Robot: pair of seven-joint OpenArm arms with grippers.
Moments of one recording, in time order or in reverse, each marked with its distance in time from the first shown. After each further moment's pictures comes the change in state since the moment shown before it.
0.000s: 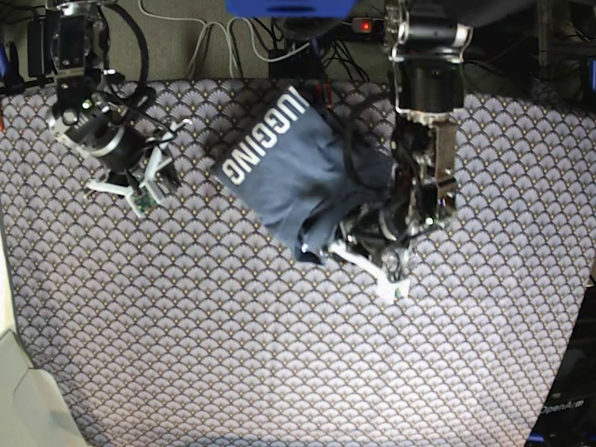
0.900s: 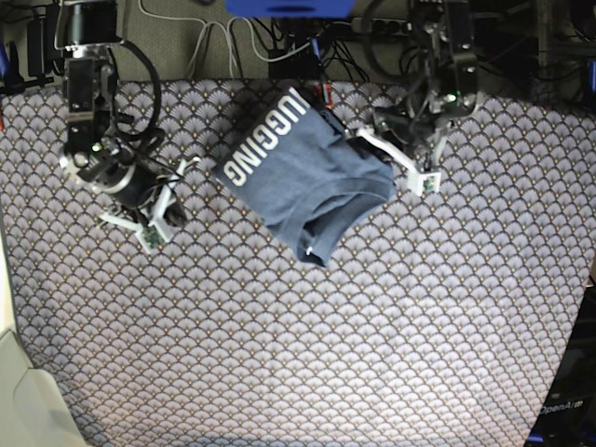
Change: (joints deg) left arm 29.2 1.1 -3.6 27.3 10.8 -0.6 5.3; right arm 10.7 -1.5 -2.7 -11.1 0.3 0.0 0.3
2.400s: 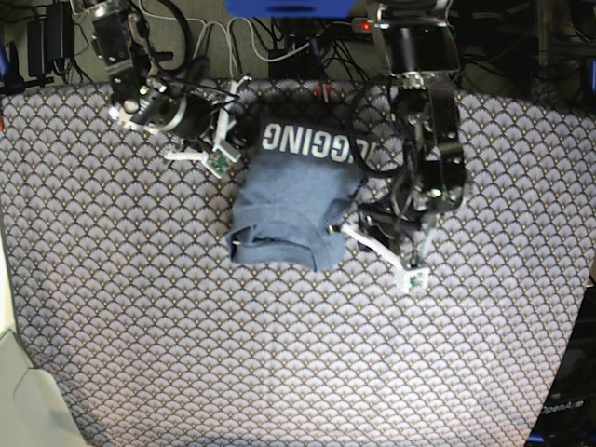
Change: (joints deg) left arm -20.2 3.5 0.0 -5.9 4.3 0.7 3.3; right arm -10.3 1.9 -14.7 0.9 1.7 -0.2 3.3
